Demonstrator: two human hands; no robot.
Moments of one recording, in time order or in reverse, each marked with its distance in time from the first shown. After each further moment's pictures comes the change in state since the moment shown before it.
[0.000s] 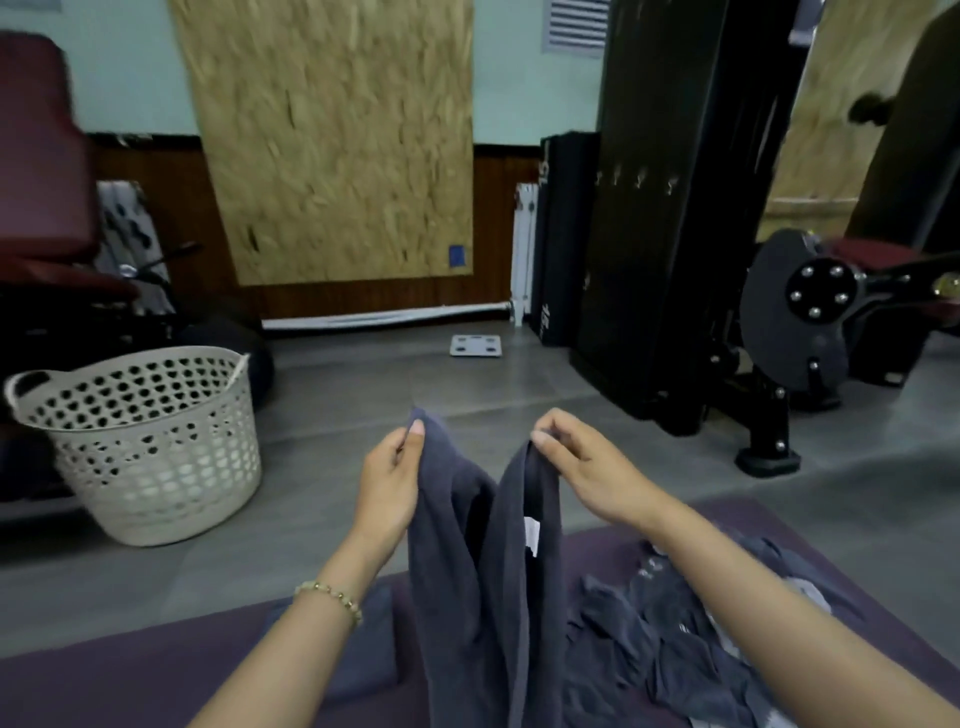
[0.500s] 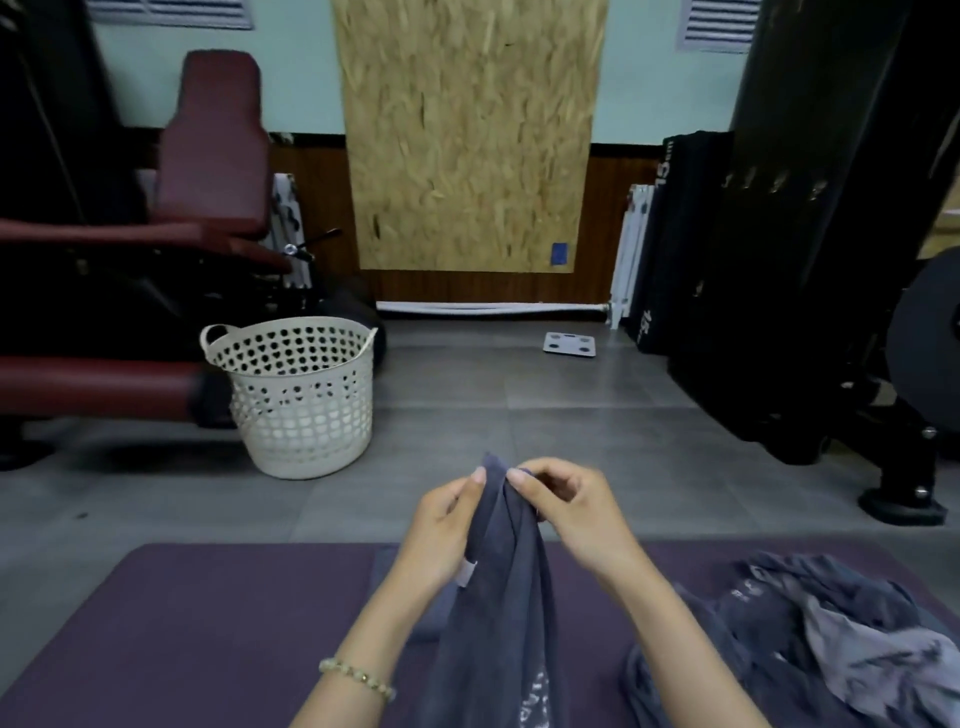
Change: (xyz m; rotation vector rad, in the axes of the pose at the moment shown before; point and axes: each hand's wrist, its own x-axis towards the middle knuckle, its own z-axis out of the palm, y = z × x) left_hand -0.094 0.030 -0.094 -0.043 -0.083 -0.145; right_hand -0.029 -0.073 0.131 0.495 -0.008 -0.013
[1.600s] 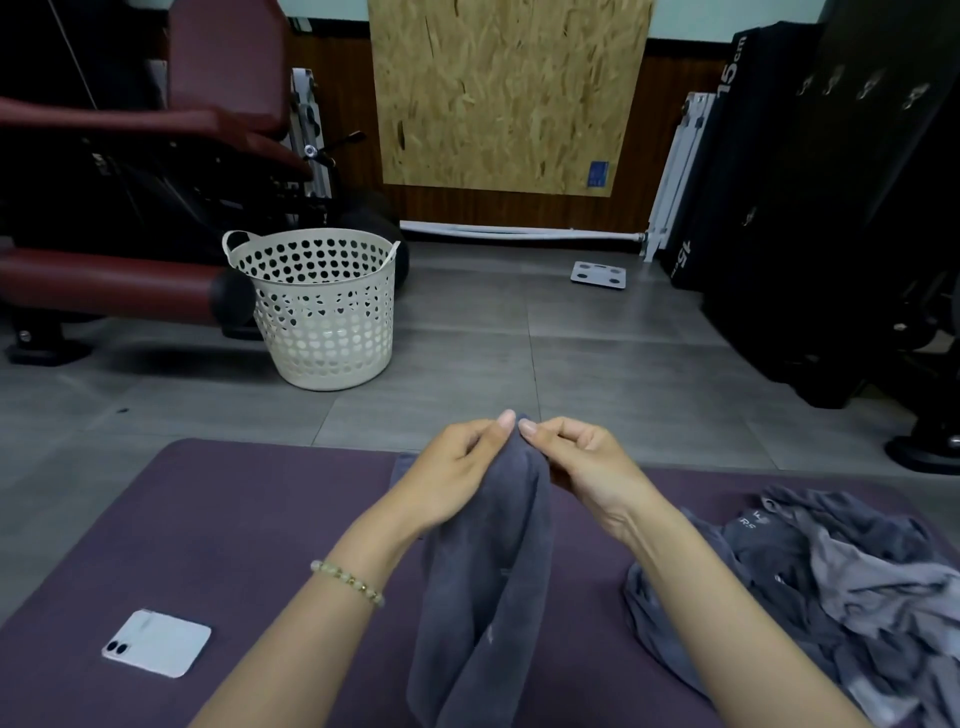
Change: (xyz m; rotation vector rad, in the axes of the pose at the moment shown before) left_hand -0.029 -0.023 -0.020 0.171 -0.252 -0.068; right_hand -0.025 0.035 0.012 0.261 -0.099 0.430
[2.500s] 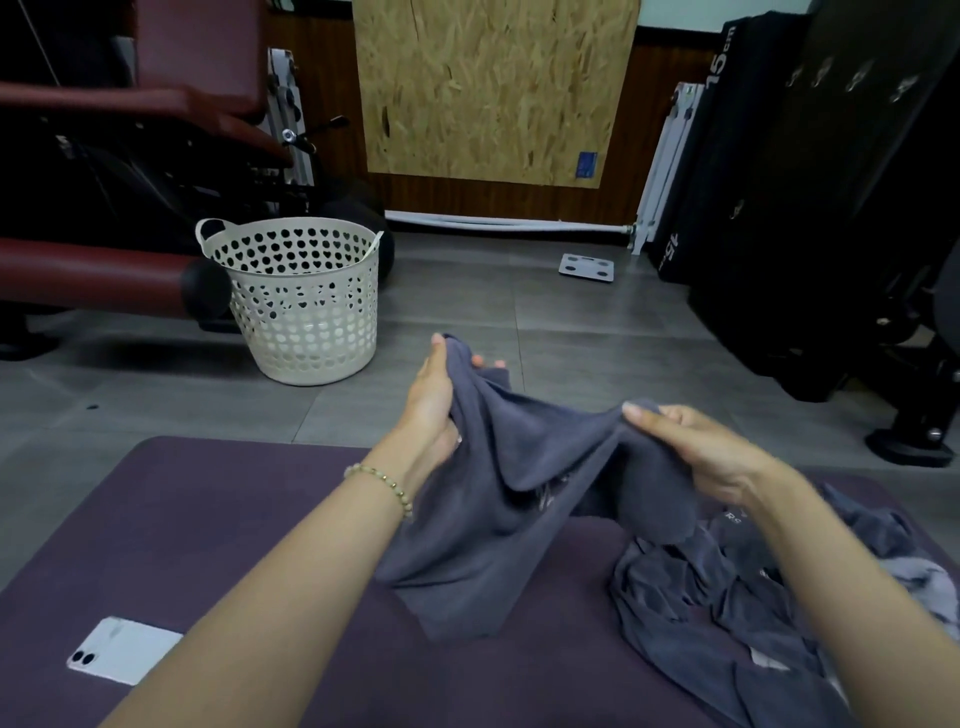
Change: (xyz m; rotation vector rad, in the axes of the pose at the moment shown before) left_hand 0.076 0.010 0.004 -1.045 0.474 -0.282; right_hand 0.001 -0.031 -0.103 -0.195 -0.090 0.081
